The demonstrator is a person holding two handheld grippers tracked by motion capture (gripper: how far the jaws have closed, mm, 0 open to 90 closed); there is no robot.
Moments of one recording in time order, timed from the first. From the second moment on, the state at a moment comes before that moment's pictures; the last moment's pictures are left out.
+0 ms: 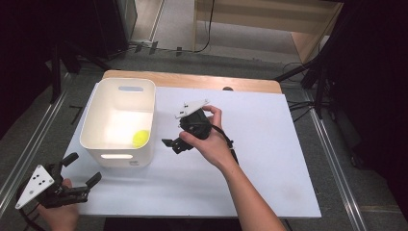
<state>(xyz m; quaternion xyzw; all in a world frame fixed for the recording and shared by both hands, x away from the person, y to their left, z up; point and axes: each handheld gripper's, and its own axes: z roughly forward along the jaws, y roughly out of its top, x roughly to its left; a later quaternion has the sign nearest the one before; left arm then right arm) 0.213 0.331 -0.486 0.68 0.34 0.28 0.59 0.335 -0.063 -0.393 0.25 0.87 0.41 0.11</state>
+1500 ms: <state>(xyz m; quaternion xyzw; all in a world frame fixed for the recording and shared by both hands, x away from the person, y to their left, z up) 0.213 0.328 -0.486 0.69 0.33 0.28 0.58 0.313 -0.156 -0.443 0.33 0.83 0.43 0.12</state>
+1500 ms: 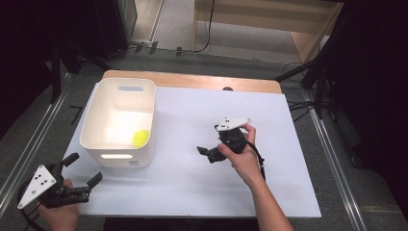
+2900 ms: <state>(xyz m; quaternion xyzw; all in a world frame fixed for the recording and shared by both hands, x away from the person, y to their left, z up) 0.212 0.323 -0.487 0.70 0.33 0.29 0.56 0.276 -0.249 -0.482 0.40 0.79 0.44 0.14</state>
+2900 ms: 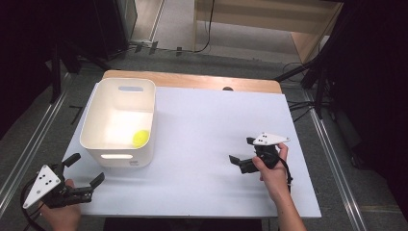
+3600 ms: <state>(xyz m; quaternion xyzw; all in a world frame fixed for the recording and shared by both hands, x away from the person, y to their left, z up) 0.213 0.324 -0.487 0.70 0.33 0.29 0.56 0.235 -0.312 -0.503 0.45 0.75 0.46 0.17</state>
